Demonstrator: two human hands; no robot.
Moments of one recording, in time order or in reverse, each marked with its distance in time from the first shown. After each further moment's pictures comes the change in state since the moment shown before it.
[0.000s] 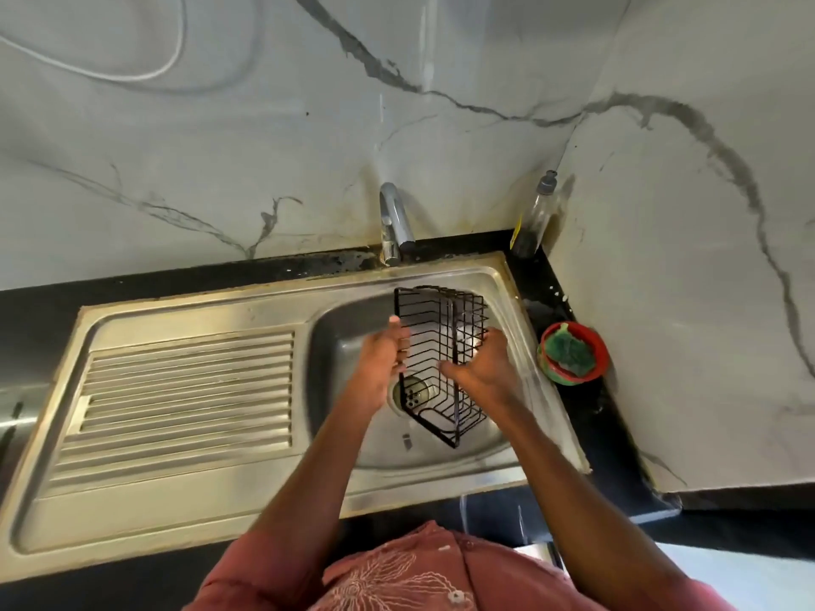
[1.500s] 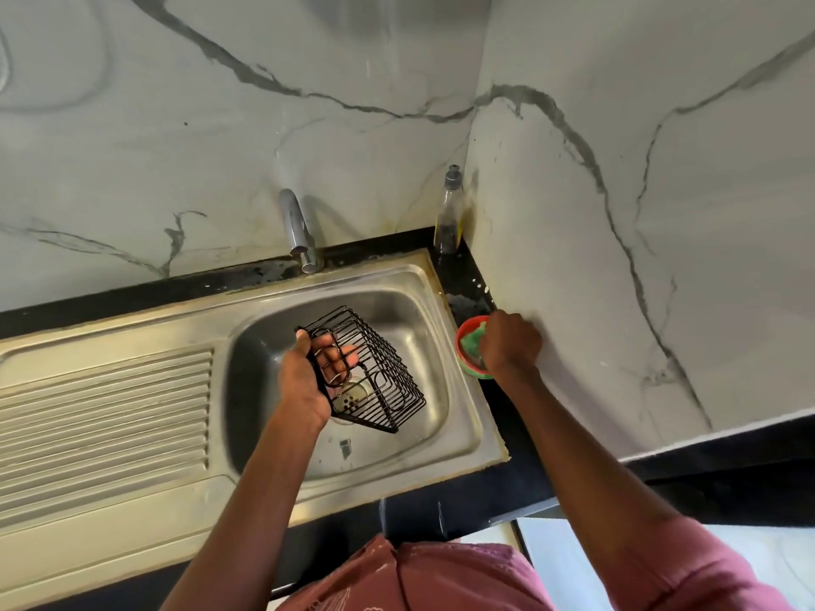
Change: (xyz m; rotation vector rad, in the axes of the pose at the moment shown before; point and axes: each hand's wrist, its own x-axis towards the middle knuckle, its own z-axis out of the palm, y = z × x) left_hand -0.046 0.010 0.060 -0.407 0.202 -0.024; right_hand 0.060 0.080 -0.130 -0.691 0.210 0.062
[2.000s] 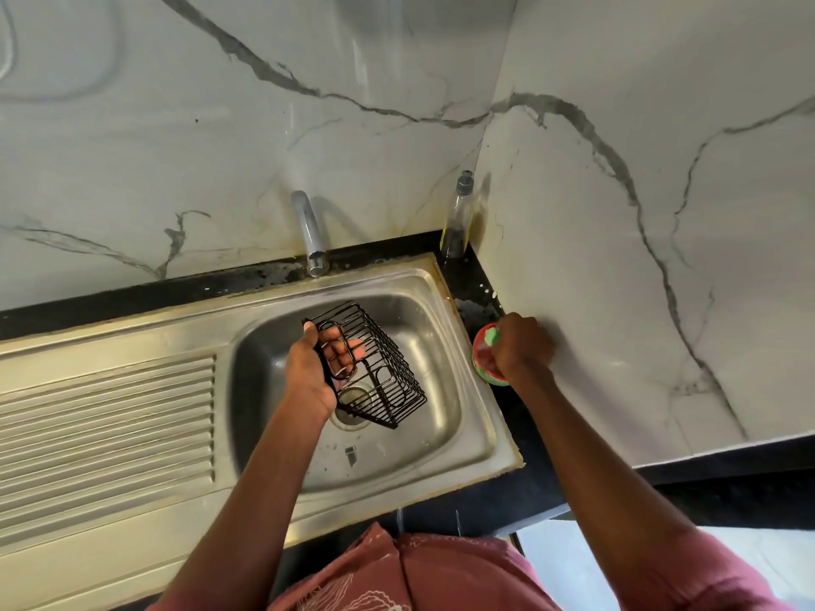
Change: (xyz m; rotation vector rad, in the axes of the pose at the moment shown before) left_hand 0.026 0.024 -0.008 -0.013 -0.087 -0.060; right_hand 0.003 -0.011 0.000 0.029 -0.034 0.064
